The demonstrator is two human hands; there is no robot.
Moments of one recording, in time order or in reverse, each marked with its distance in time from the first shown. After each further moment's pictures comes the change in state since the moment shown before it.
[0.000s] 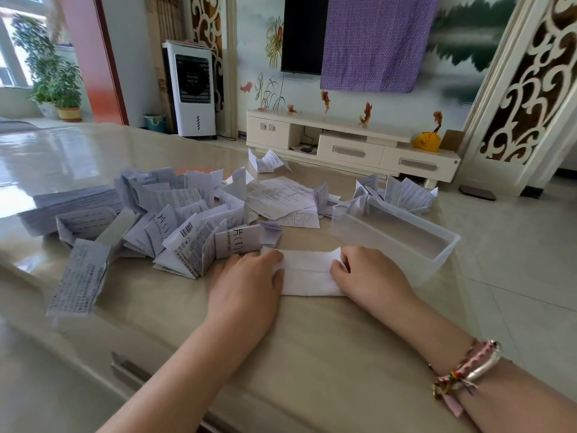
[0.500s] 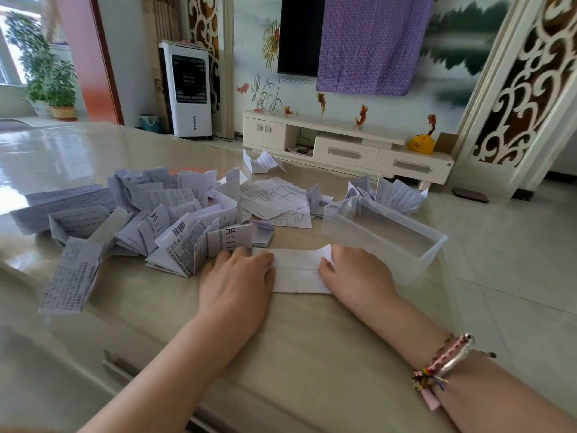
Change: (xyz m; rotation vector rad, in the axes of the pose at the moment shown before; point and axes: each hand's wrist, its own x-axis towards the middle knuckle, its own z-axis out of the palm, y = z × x) left_hand -0.003 0.006 -0.007 0.119 -0.059 -0.015; right_hand -0.003 -0.004 -0.001 -0.140 0.022 -0.029
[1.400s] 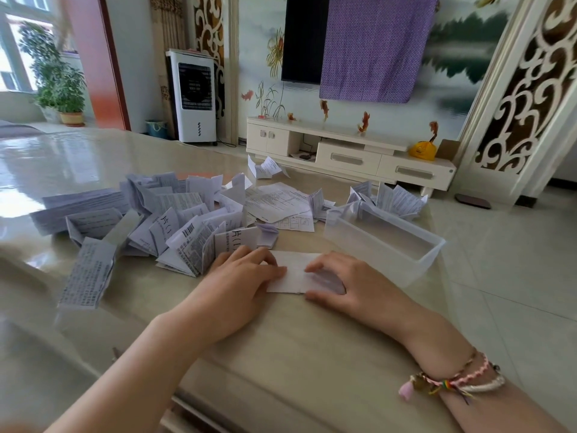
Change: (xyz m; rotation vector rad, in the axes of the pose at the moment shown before) left_hand 0.005 -0.031 -0.004 -0.019 -0.058 0.451; right_hand -0.015 0.019 -0.006 0.382 -0.132 -0.459
